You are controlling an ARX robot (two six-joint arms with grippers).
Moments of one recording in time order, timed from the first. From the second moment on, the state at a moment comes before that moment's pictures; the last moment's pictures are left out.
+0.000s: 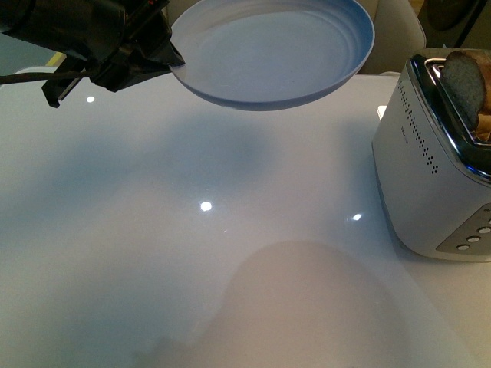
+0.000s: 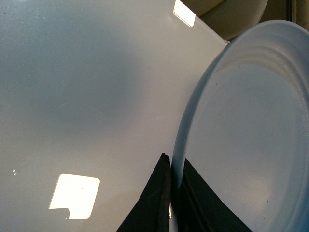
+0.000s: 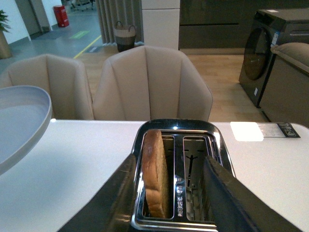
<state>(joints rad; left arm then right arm) -0.30 1.85 1.05 0.12 0.25 -0.74 -0.01 1.11 0.16 0.94 0.00 0.01</state>
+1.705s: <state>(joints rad) -0.30 1.85 1.05 0.12 0.25 -0.75 0.00 0.20 0.02 0.20 0.00 0.00</state>
